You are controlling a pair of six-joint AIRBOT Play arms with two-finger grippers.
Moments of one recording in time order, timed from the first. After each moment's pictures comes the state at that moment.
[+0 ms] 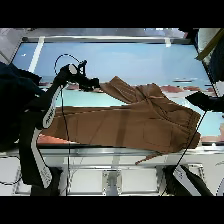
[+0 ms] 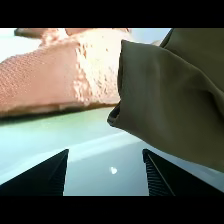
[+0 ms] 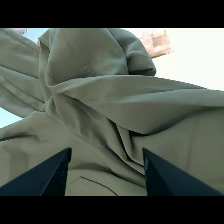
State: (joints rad) left arm -0.21 -2.08 1.90 1.04 -1.06 -1.54; right arm -0.61 -0.97 0.95 -0.90 1.18 1.11
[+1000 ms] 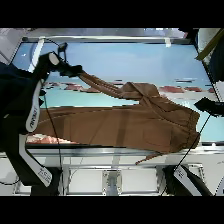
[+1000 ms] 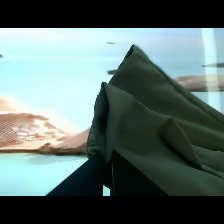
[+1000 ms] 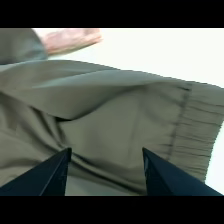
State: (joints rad) left arm -0.07 -1.88 1.90 1.28 -1.03 -1.54; right arm -0.67 -0.98 0.95 -1.14 1.12 1.15
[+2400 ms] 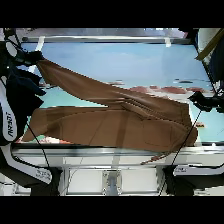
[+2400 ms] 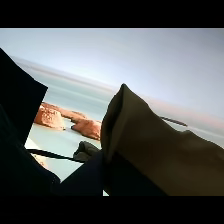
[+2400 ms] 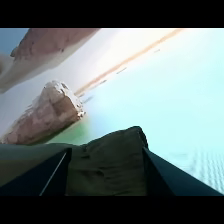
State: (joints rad) left arm 0.14 -1.69 1.89 1.60 -1.02 -1.67; right arm -0.65 -1.50 1.12 -0.98 0.87 1.25
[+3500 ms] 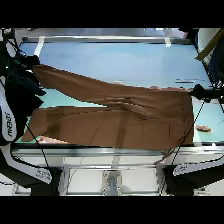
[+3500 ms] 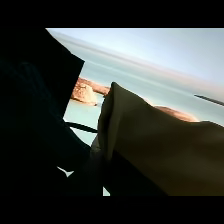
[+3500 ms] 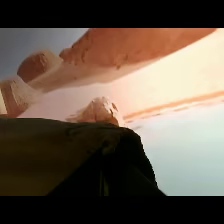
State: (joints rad) left arm 0.15 -1.69 1.89 1.73 -1.13 -1.70; right arm -0.65 -1.65 1.37 -0.90 1.03 1.11
